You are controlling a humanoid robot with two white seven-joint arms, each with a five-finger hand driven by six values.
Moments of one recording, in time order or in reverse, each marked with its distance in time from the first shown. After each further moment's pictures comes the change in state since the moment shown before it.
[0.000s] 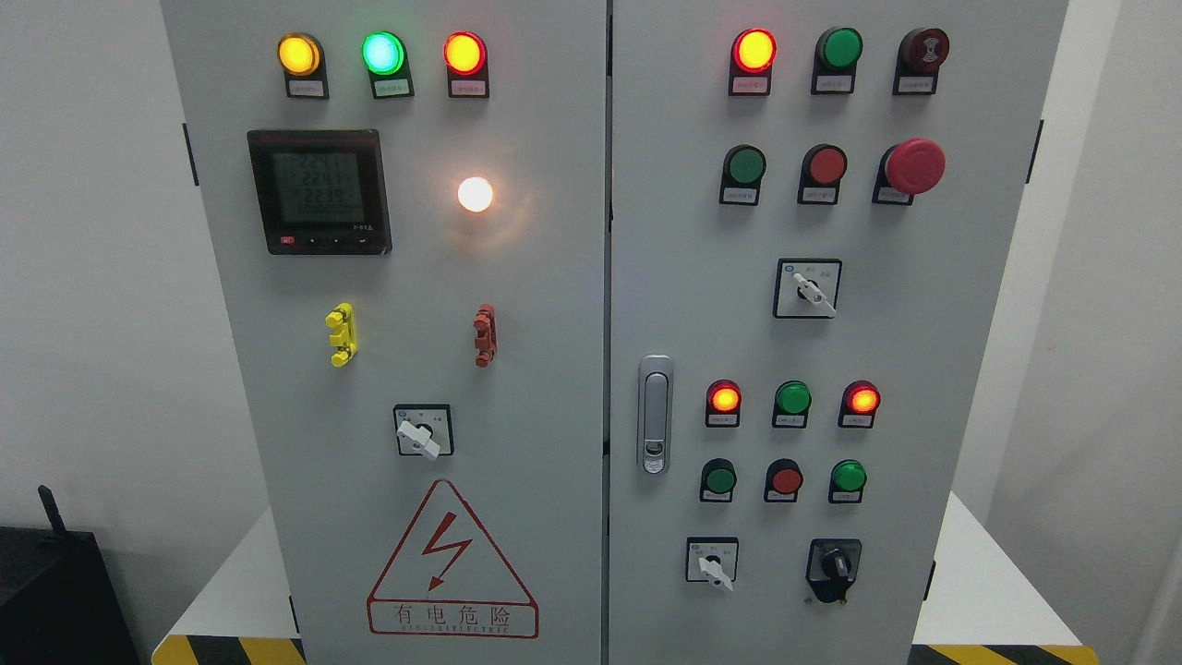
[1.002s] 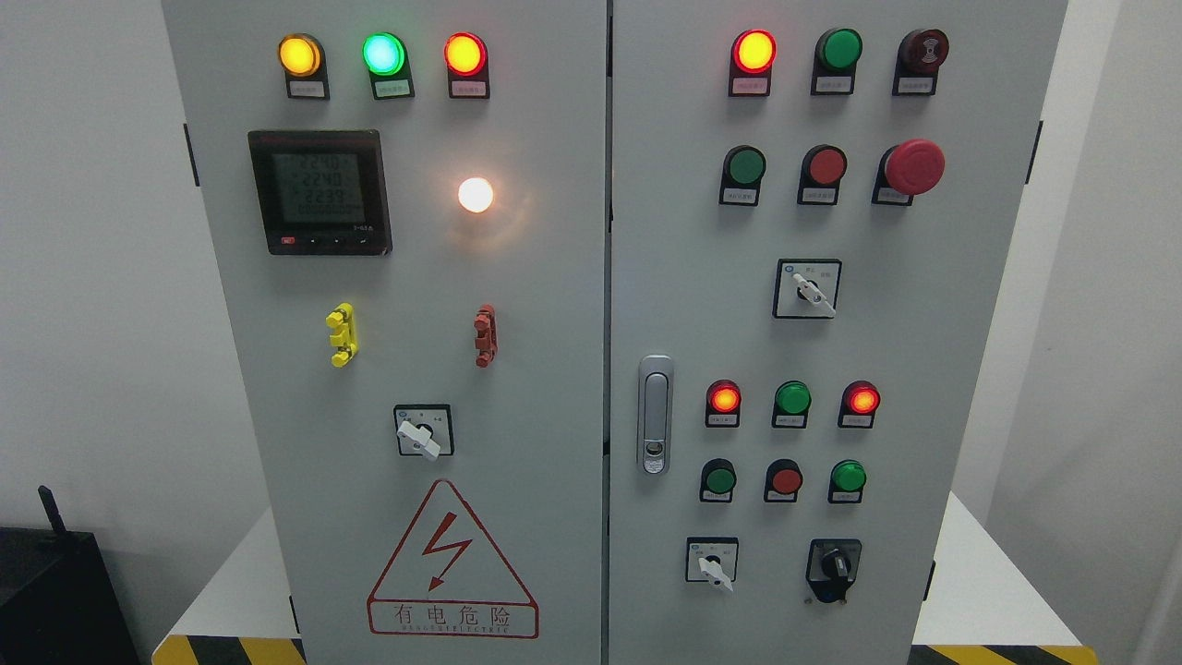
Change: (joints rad) left arm 0.043 0.060 0.182 0.903 0.027 -0.137 -0.093; right arm -0.001 0.000 0.000 0.000 0.000 0.000 0.000
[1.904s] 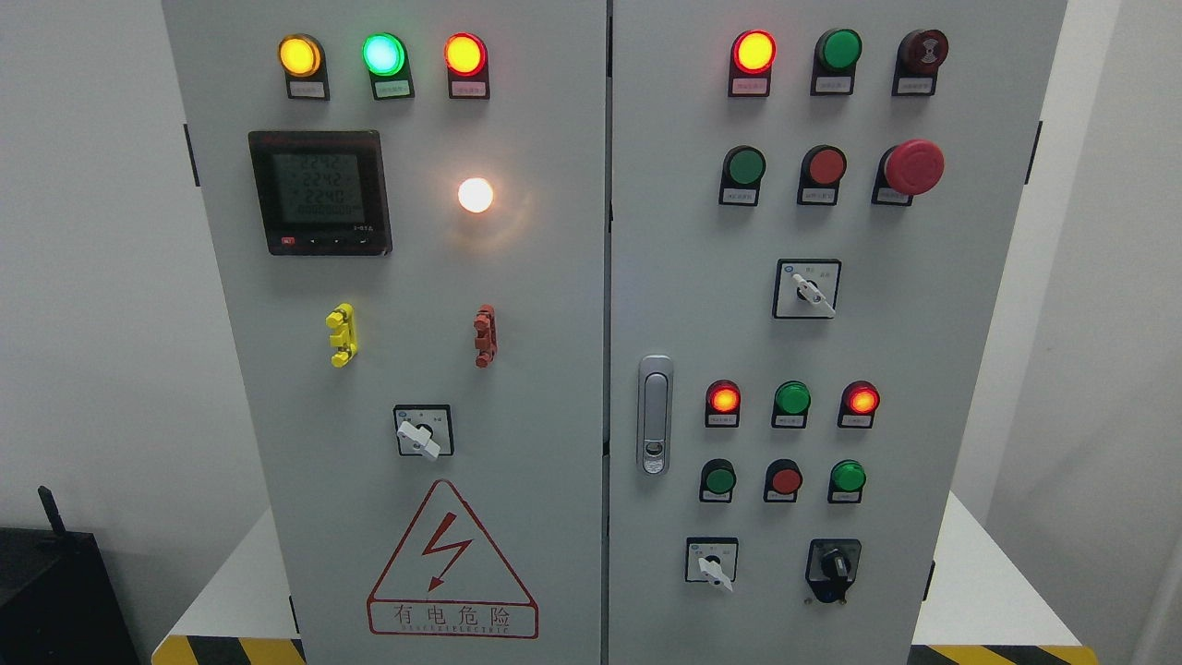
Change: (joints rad) left arm -0.126 0.013 -0.286 0.526 -0.079 0.327 -0.012; right arm 0.001 0.000 0.000 0.000 0.000 0.000 0.000
